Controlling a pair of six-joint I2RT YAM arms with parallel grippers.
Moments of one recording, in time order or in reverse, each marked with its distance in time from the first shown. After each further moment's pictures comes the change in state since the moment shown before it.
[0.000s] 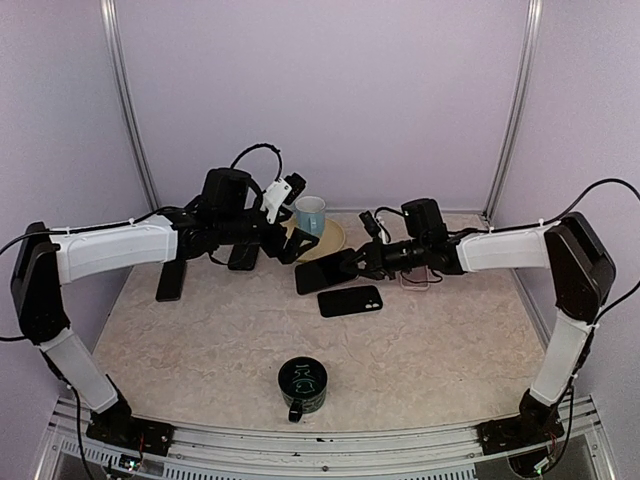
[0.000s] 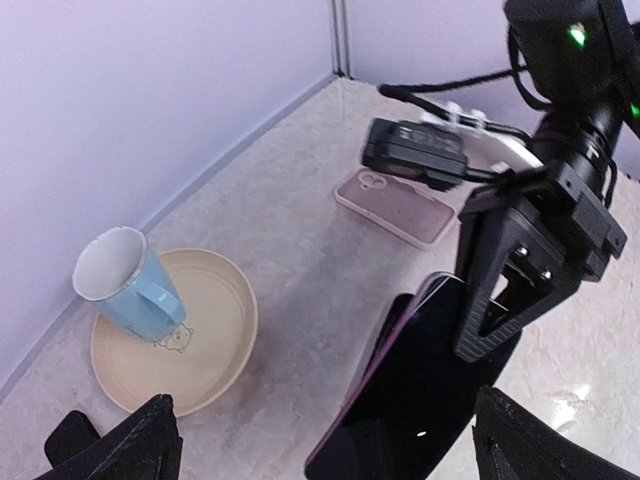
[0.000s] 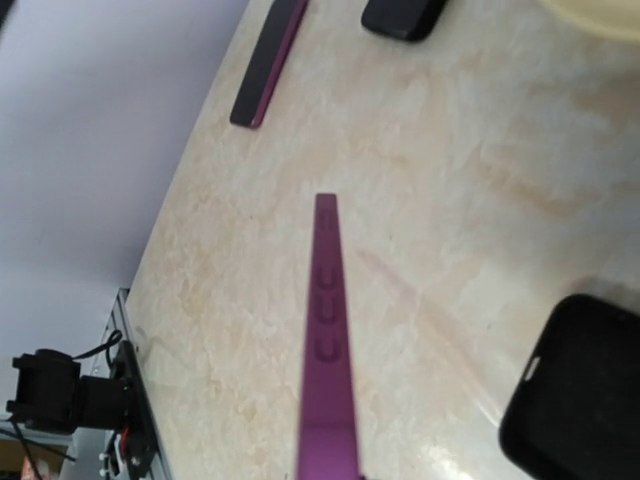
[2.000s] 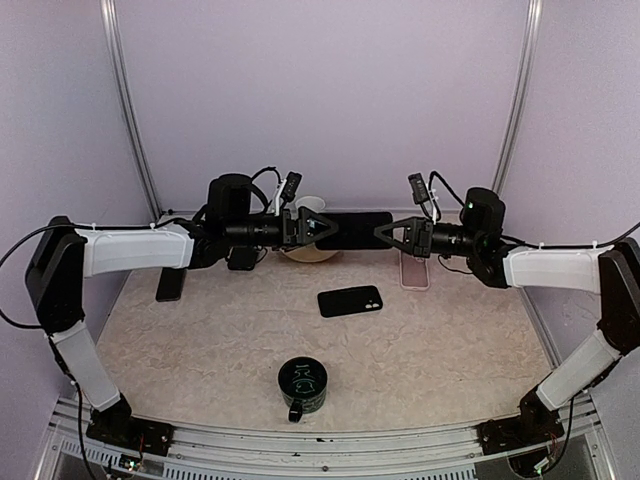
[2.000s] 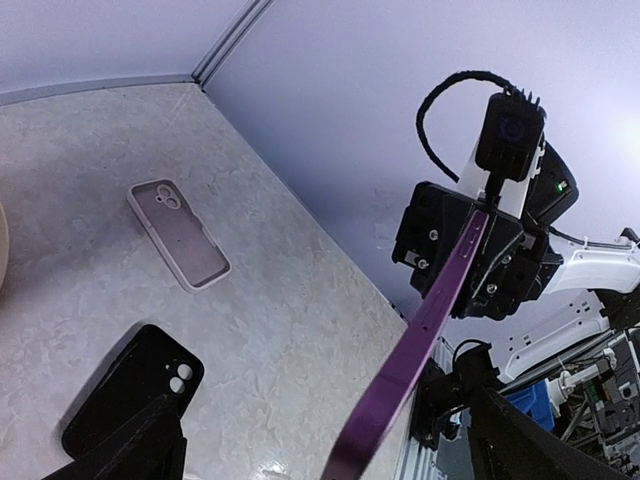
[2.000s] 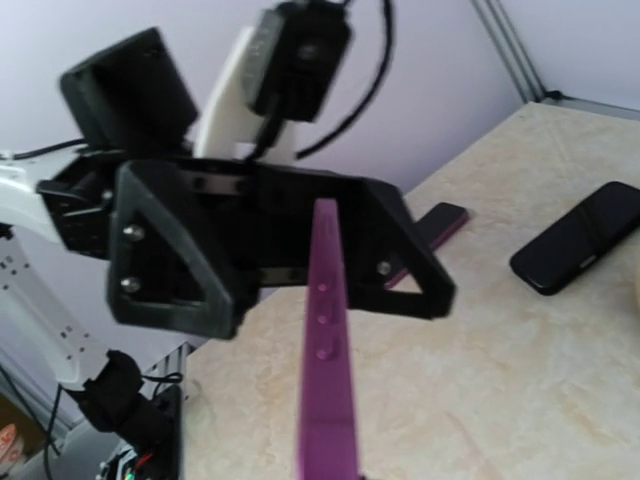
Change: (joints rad) left arm 0.032 0.095 -0.020 0.319 0.397 -0.808; right arm -0.132 -0.317 -0.277 0.478 -0.170 -0.096
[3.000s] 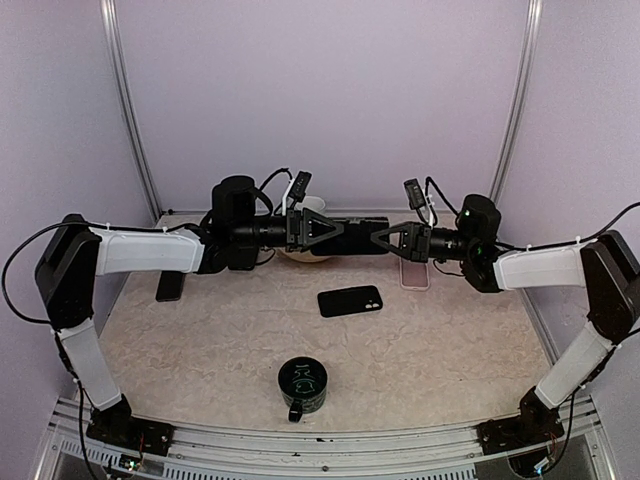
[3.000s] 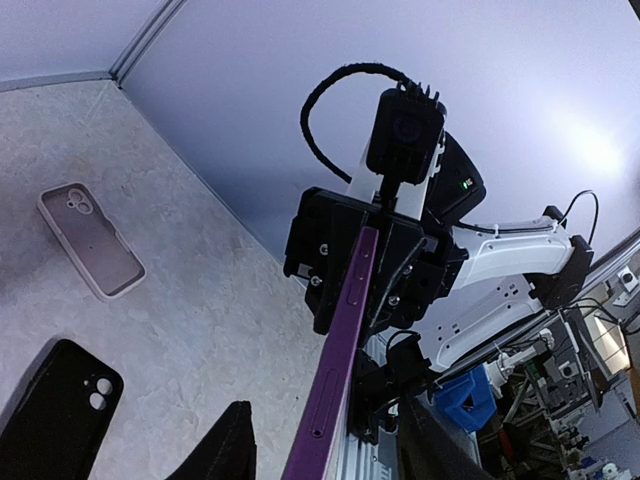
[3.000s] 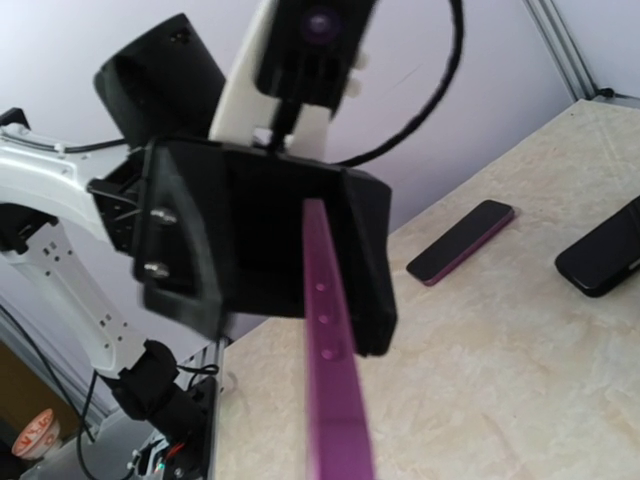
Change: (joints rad) left arm -0.025 0.057 0.000 0.216 0.156 -0.154; right arm 0.000 0.083 -0.025 0.185 -0.073 0.078
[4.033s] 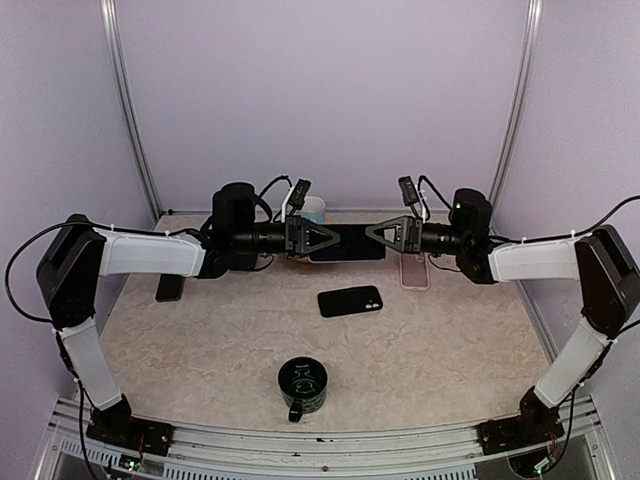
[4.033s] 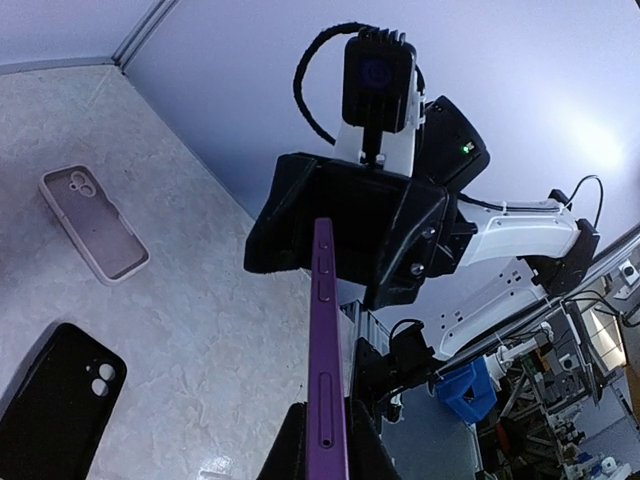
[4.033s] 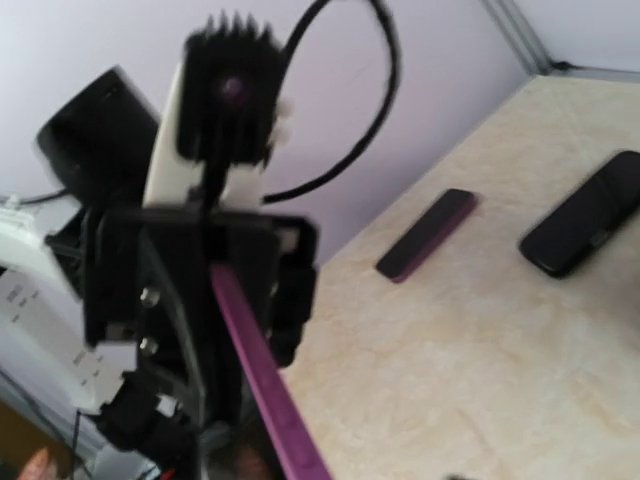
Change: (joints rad) left arm 0.013 0.016 -0.030 0.032 0.025 0.011; right arm -0.001 0.047 0.072 -0.092 0.048 0.042
